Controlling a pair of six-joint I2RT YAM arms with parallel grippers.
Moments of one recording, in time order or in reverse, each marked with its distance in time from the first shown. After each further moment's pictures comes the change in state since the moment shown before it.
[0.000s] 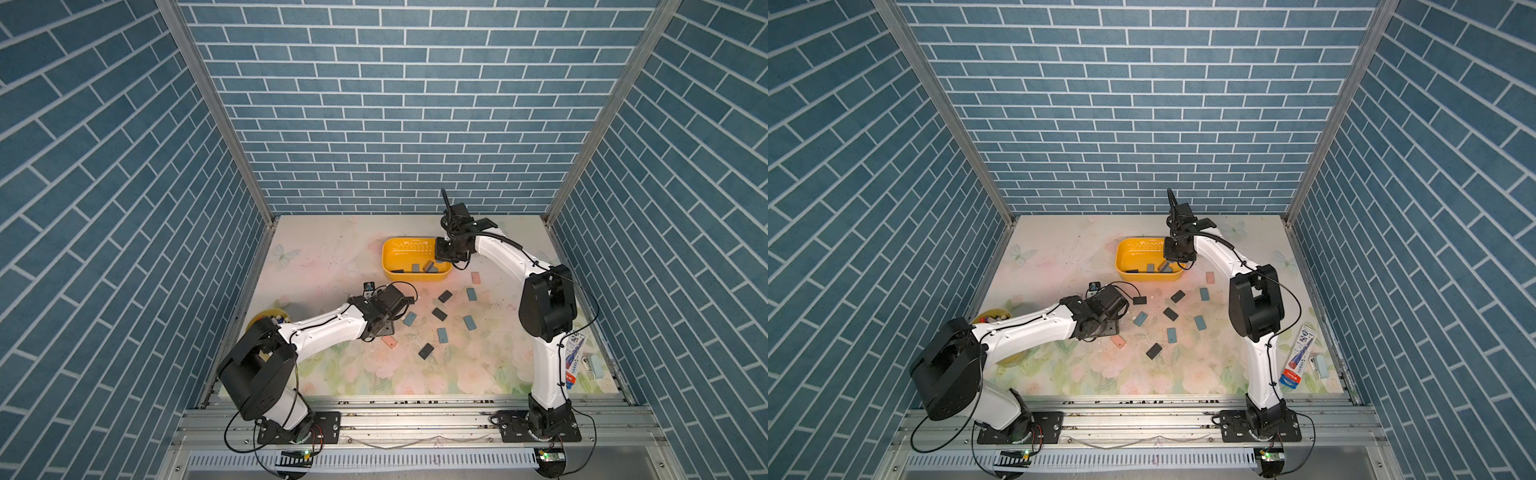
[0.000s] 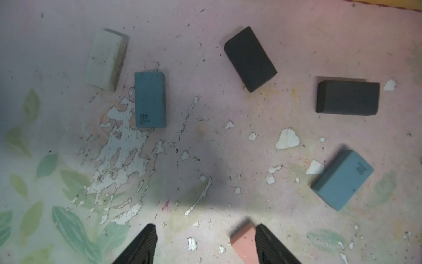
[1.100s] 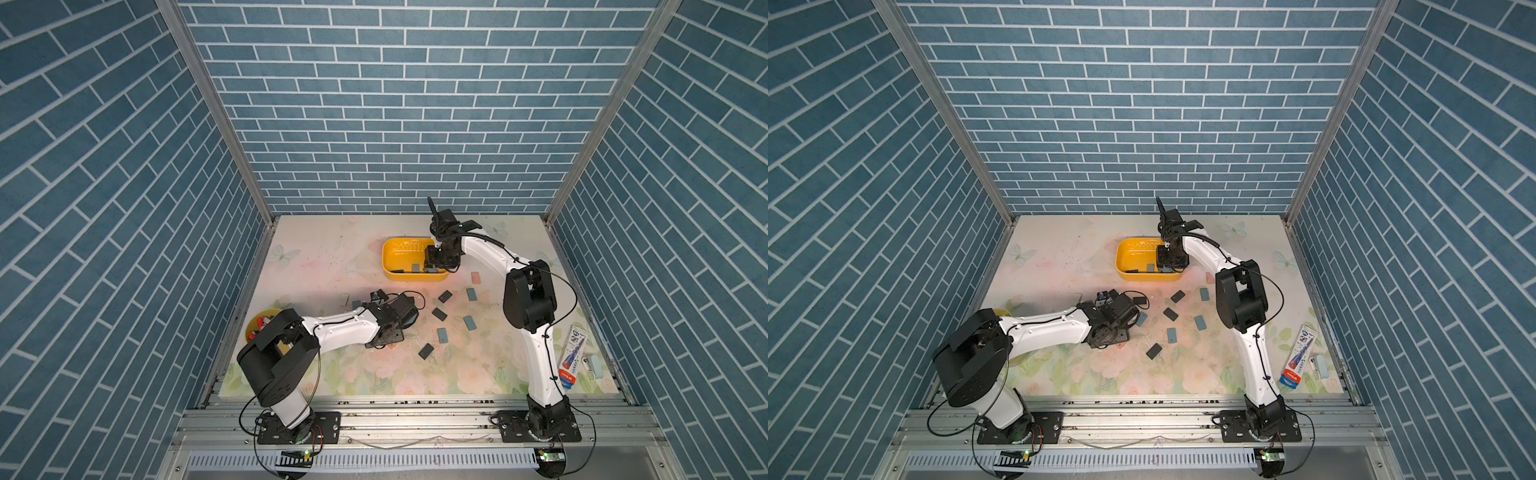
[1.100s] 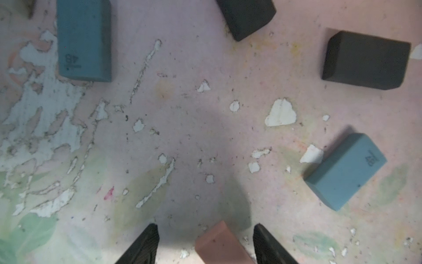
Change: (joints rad) left arm -0.062 0.113 -0.004 0.082 0.058 -0.151; right arm 0.036 0.096 0.071 -0.067 0.028 -0.074
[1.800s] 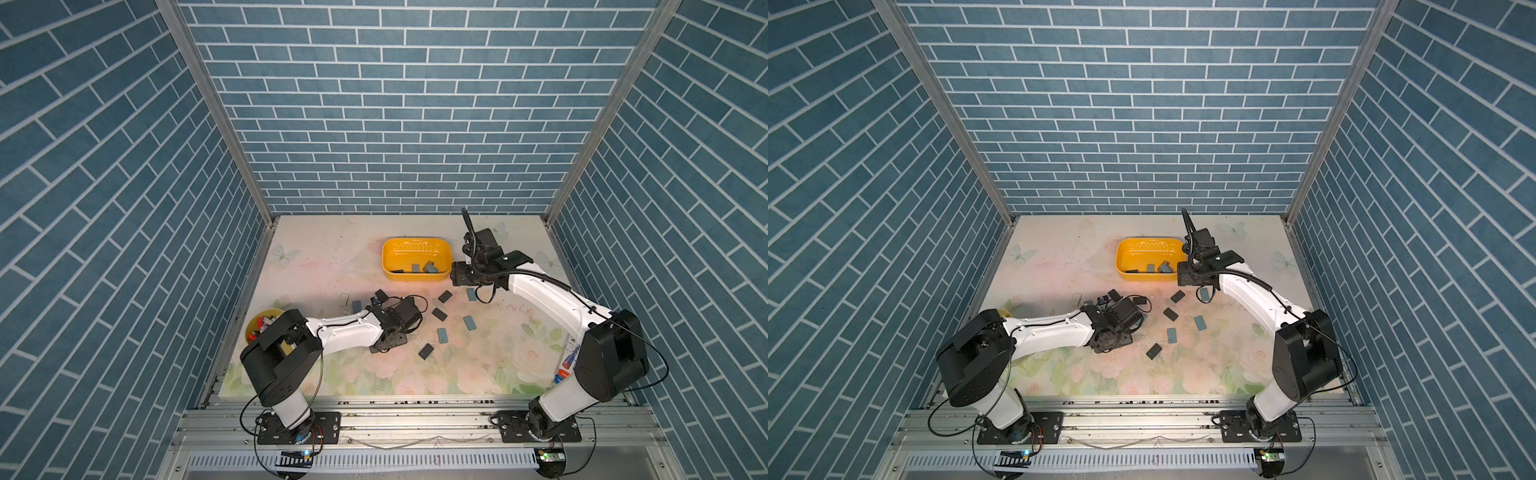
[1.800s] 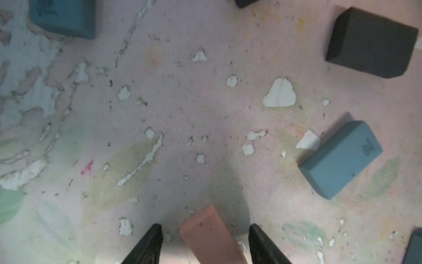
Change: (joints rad) left arm -0.044 0.012 0.001 -0.004 0.037 -0.129; right arm 0.003 -0.661 -0.712 0.254 0.154 0.011
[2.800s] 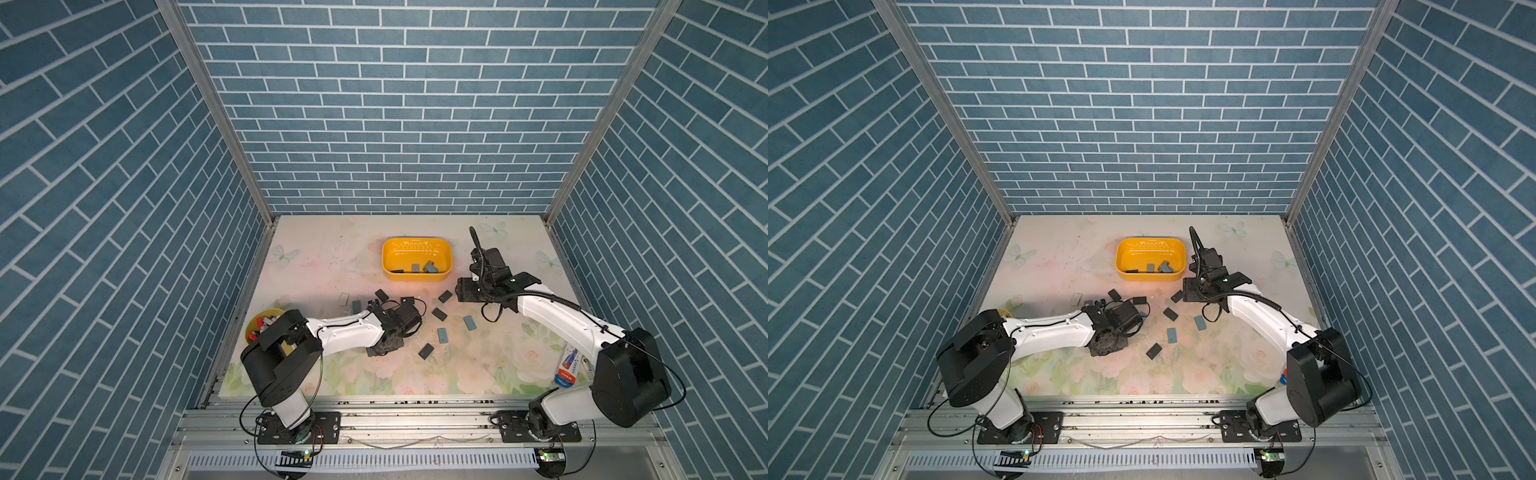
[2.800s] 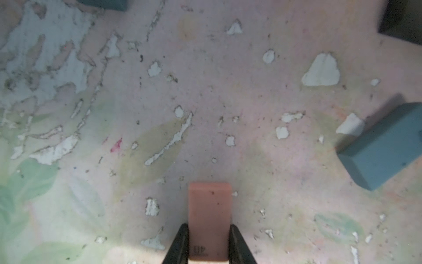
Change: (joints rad) left arm 0.000 0.000 0.007 -0.097 -0.023 -0.006; right arm 0.001 -0.129 -0.222 0.105 0.007 0.039
